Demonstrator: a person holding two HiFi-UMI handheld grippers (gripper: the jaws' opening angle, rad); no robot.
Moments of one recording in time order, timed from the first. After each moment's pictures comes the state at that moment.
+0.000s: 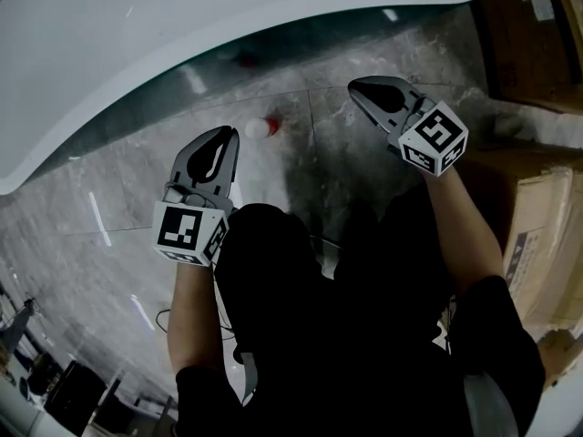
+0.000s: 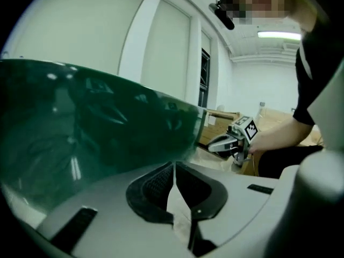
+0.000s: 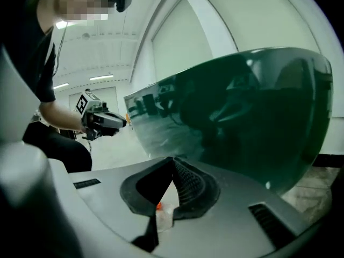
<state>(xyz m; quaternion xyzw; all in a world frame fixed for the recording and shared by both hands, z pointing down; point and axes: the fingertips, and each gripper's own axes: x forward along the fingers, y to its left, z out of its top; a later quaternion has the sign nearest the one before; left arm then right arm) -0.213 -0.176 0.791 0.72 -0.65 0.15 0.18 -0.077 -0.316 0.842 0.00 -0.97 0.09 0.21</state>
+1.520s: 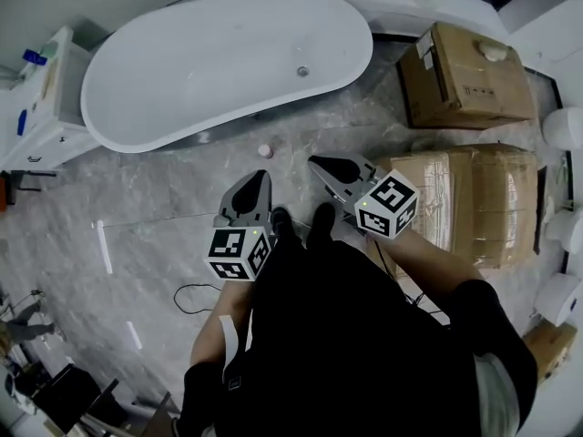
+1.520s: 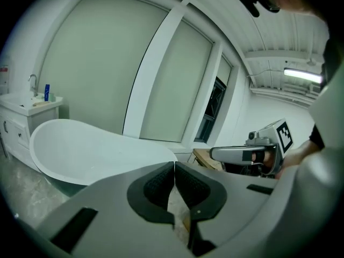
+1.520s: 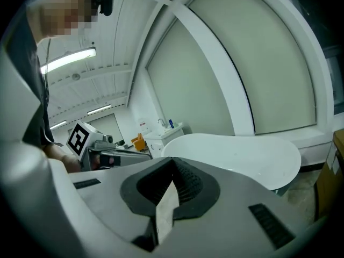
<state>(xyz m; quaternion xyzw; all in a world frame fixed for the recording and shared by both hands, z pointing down) -0.092 -0.068 0.265 0.66 -0.70 0.04 0.27 -0.023 -0.120 0.250 0.01 -0.97 0.19 0.16</state>
